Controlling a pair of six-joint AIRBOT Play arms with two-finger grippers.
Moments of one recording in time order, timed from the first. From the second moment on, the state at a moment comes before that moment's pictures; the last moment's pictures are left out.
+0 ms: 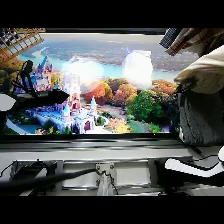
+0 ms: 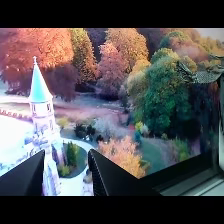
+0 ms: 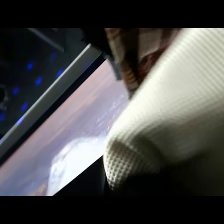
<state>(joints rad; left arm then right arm) -0.04 -0.88 0.84 0.92 -0.97 -1.40 -0.65 -1.35 1.84 -1.00 1.13 1.75</state>
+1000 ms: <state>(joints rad) -0.04 -0.88 0.84 0.92 -0.97 -1.40 -0.73 -1.34 1.79 -1.15 1.30 1.76</state>
